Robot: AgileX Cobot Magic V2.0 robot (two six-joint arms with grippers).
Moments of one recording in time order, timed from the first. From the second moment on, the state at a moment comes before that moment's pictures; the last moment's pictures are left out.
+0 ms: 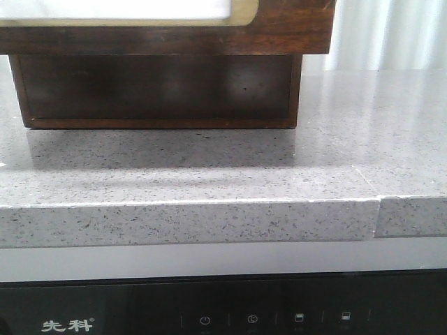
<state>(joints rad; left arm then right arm) -0.51 0.62 -0.93 -0.02 0.76 0.07 0.56 0.52 -0.98 -0.02 1.01 0.01</state>
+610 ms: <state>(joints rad) -0.11 0.13 -0.18 -0.02 0.18 0.07 0.56 0.52 -0.98 -0.02 1.01 0.02</state>
